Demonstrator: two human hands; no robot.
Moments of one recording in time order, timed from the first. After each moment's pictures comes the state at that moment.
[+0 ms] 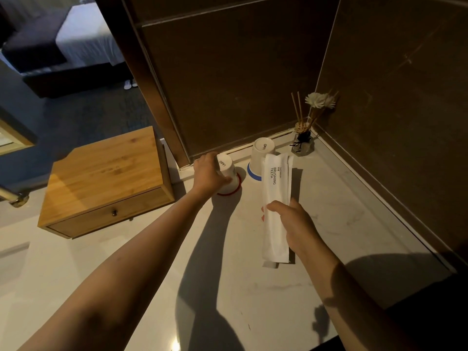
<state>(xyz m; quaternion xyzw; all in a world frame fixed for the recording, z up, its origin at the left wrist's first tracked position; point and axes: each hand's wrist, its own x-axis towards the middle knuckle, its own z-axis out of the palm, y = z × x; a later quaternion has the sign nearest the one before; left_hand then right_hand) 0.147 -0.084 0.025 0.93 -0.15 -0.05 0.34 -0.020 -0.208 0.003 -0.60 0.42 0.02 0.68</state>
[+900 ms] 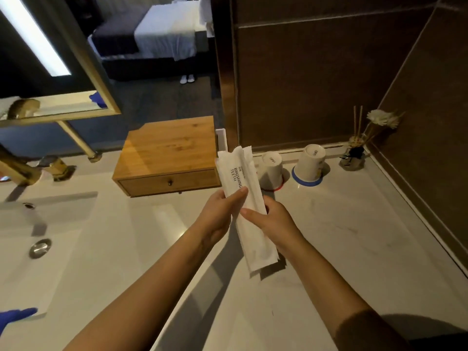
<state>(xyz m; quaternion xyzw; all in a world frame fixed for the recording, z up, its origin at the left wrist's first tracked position) 0.035 0.017 0.056 0.62 0.05 -0.23 0.75 -0.022 -0.096 0.083 -0.77 0.19 0.13 0.59</state>
